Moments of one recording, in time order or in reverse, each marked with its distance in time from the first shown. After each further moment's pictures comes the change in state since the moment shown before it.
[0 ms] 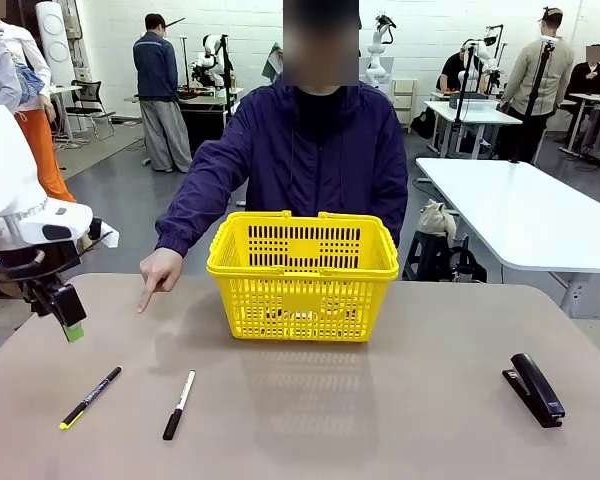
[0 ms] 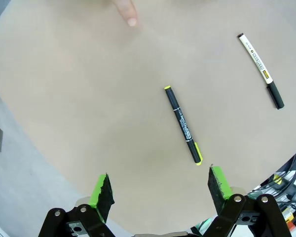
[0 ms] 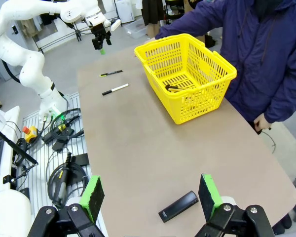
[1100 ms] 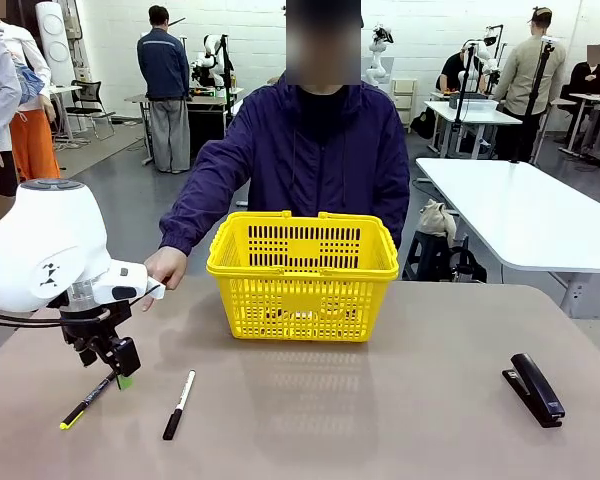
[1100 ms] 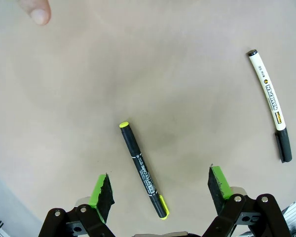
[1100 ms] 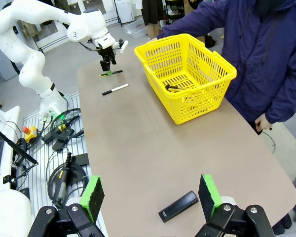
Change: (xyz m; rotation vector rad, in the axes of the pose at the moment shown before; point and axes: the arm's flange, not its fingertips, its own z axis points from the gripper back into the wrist) left arm 0.030 -0.051 -0.092 0.005 0.056 0.110; right arm 0.000 0.000 0.000 0.000 0.000 0.000
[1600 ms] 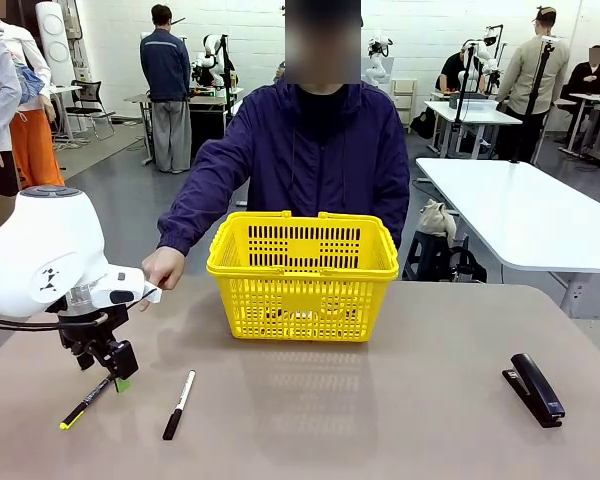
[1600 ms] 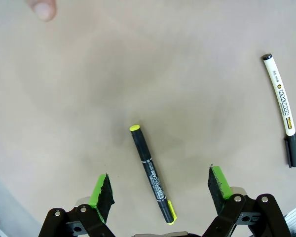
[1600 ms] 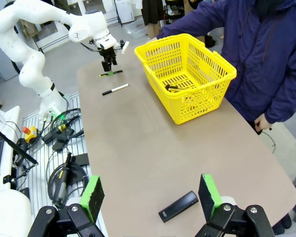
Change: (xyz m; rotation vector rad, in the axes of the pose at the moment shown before) left arm 0.000 0.011 -0.007 -0.002 -0.010 0.024; right arm 0.000 0.000 0.000 0.000 0.000 0.000
